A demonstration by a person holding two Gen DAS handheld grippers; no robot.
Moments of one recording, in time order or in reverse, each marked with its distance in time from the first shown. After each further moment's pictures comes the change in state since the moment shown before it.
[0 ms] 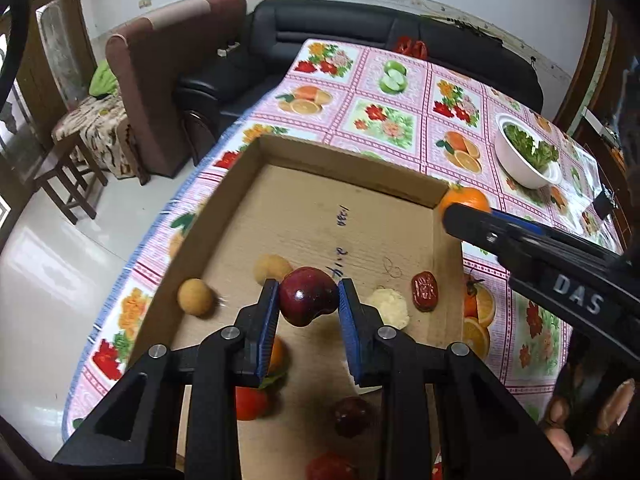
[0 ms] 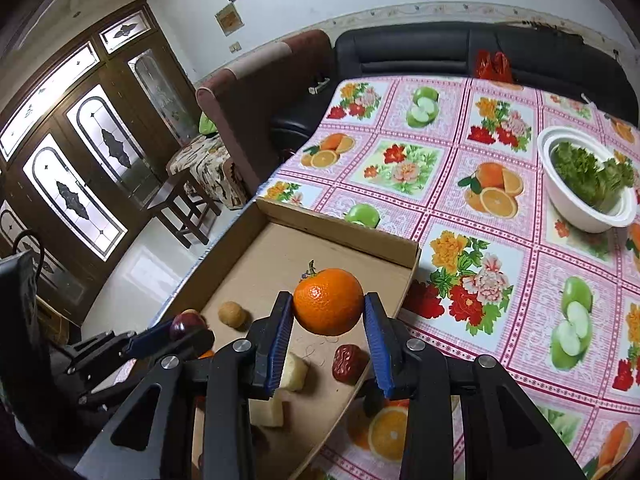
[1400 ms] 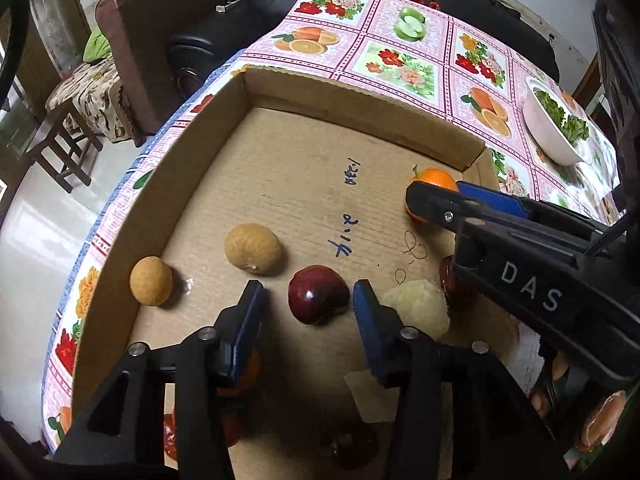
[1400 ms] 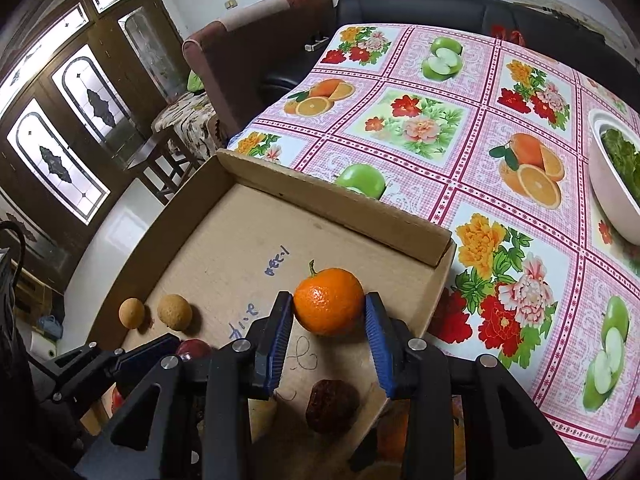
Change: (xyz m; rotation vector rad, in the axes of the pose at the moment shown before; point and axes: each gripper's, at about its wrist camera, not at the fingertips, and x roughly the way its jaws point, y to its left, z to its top) left arm 0.050 -0.003 -0.004 -0.022 0.147 0.023; right arm 0.073 -0.001 0.006 -0.058 0.139 -0.049
